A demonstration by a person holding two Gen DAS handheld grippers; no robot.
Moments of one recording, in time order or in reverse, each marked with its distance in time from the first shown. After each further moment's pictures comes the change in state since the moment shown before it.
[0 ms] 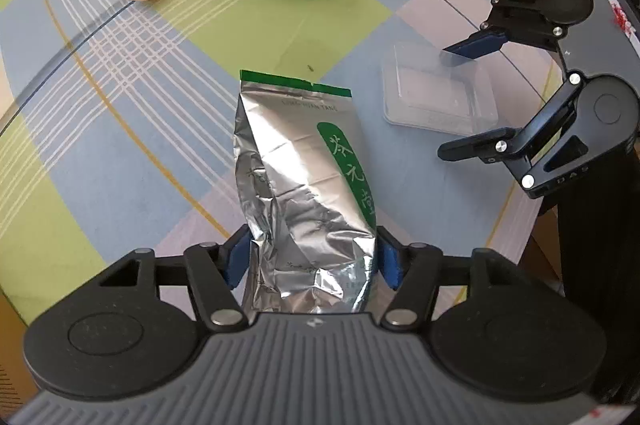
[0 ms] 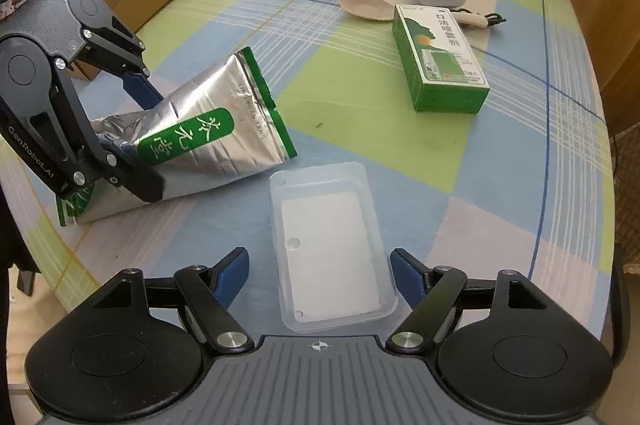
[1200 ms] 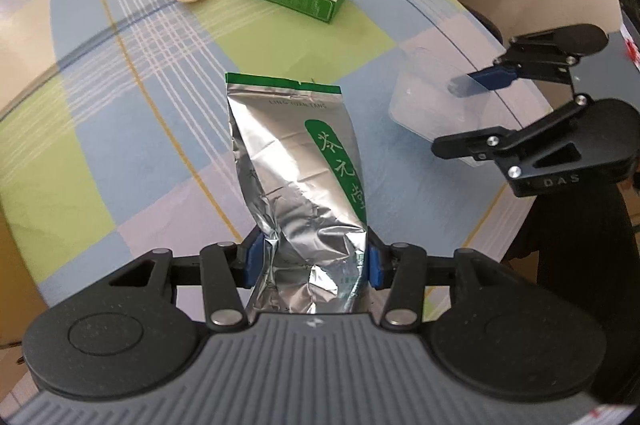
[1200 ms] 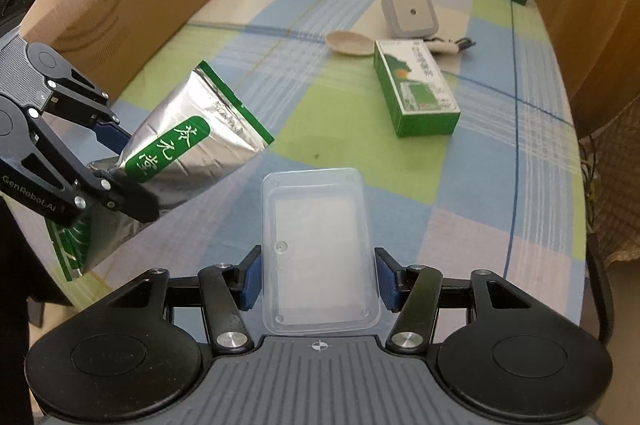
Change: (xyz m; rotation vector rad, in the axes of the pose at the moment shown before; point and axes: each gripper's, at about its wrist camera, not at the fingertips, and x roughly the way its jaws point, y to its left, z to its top) left arm -0.035 -0.022 -0.025 -0.158 -0.107 0.047; right arm -0.042 0.011 0.001 0.070 -0.079 -0.034
